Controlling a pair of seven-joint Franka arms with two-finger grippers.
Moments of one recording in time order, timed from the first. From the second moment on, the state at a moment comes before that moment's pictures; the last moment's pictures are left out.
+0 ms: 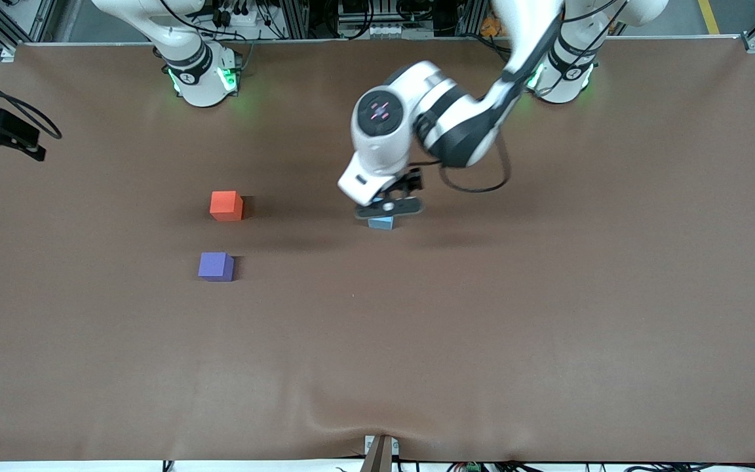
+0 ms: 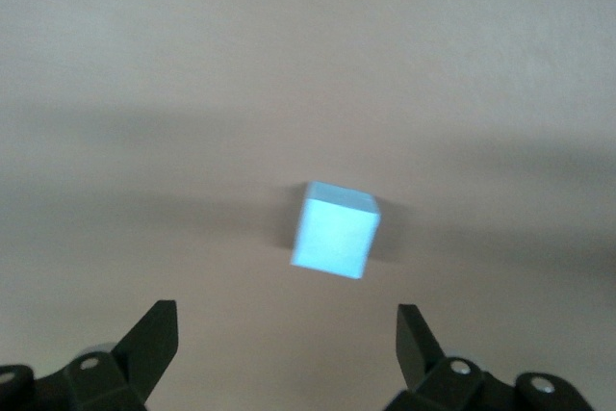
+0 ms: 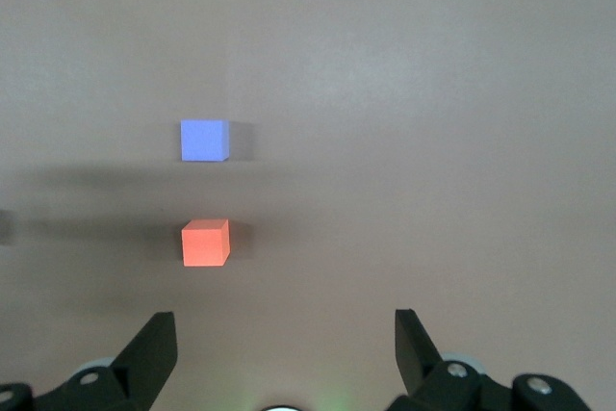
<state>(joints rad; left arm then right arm) -0.71 0.48 -0.09 -1.42 -0.03 1.81 -0.89 0.01 0.00 -0.04 -1.52 -0.03 1.45 -0.06</state>
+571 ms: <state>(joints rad) -0.25 0.24 -0.09 -1.48 -0.03 1.59 -0.42 0.23 0.13 -0.04 -1.54 0.00 1.38 0.05</state>
